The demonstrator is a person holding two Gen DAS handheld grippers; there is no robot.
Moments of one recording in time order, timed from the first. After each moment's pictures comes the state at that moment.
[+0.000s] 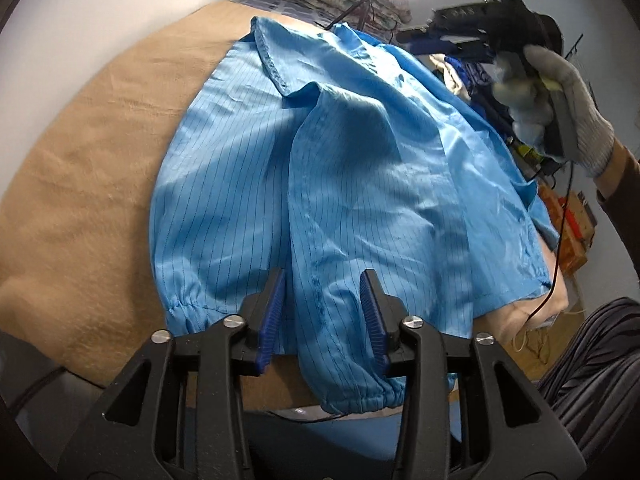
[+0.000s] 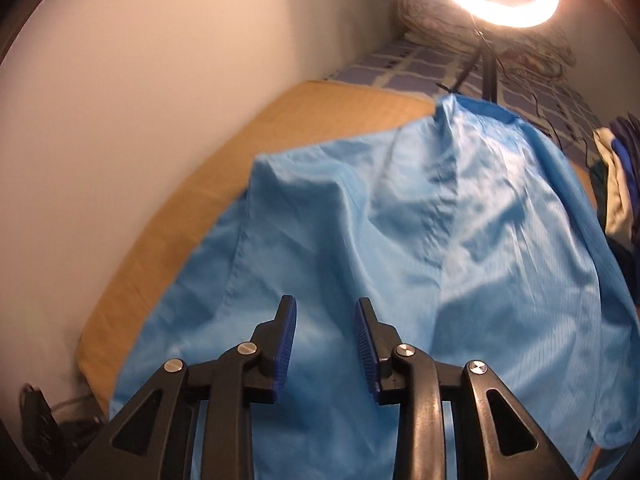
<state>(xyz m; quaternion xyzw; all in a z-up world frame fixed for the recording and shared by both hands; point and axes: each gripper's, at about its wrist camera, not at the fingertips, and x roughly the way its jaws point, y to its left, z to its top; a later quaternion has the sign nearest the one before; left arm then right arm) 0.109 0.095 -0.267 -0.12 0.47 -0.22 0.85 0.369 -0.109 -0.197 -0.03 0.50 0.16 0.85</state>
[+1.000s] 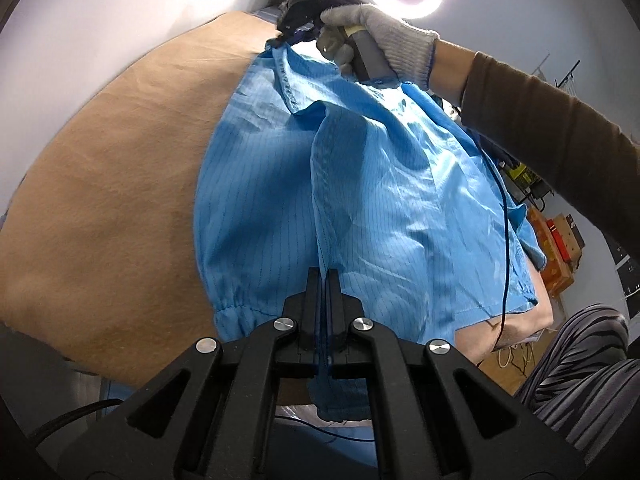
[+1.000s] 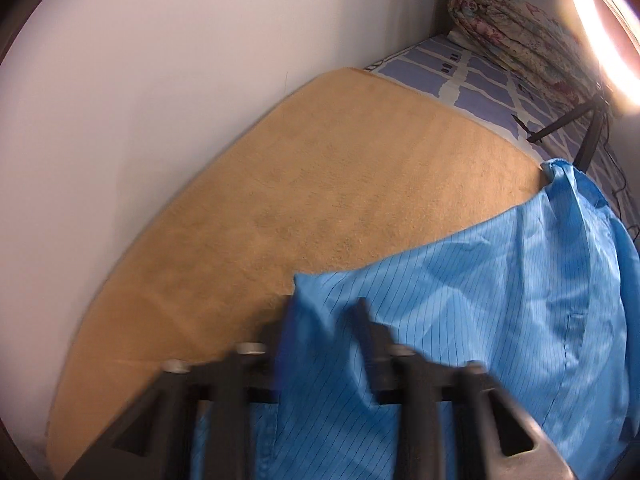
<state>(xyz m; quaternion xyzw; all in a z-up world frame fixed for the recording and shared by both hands) 0.104 0.118 -0.253 -0.16 0.45 -0.22 0.85 0.532 0.047 -0.285 -0.11 0.52 0.12 0.84</state>
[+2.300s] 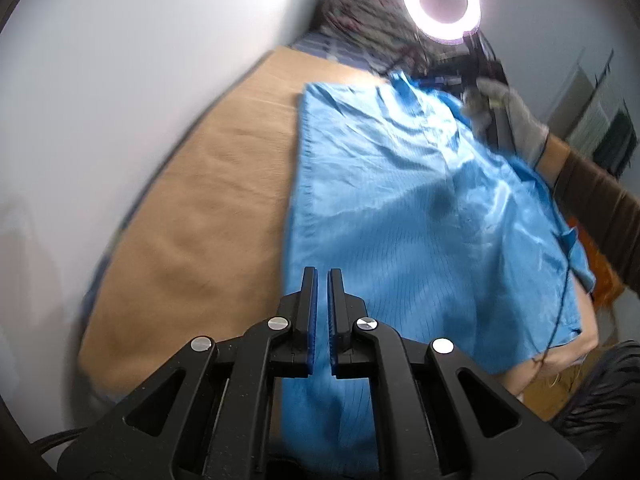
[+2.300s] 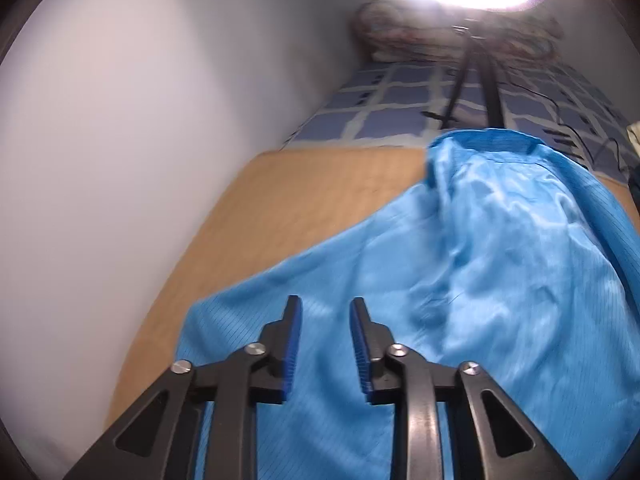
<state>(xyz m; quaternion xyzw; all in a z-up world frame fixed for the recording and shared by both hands) 0.160 0.122 -0.225 -0.09 0.44 -0.13 0.88 0.530 -0.145 -0.232 0.10 0.45 0.14 0.88</state>
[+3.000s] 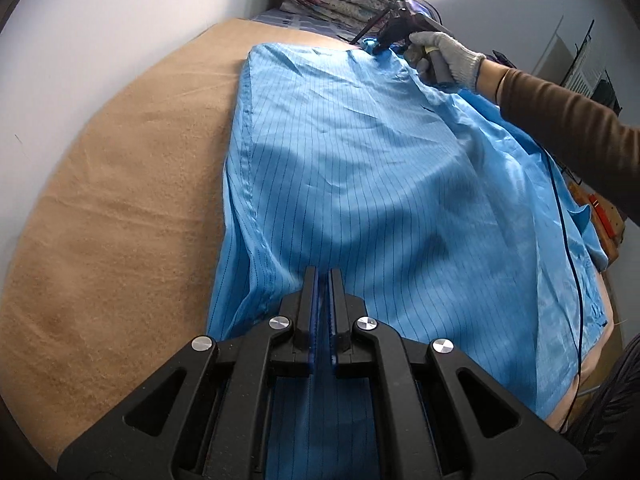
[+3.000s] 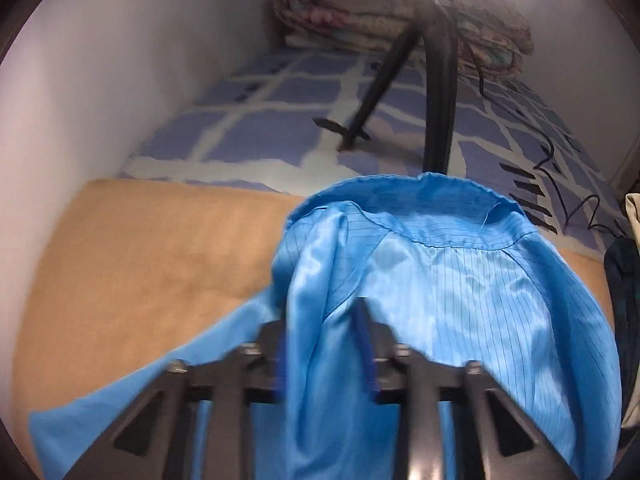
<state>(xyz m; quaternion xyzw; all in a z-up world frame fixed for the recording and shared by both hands) 0.227 0.084 -0.289 -0.07 0.45 -0.19 0.87 0.696 -0.189 -0.292 0.00 0.48 -0.01 0.88</state>
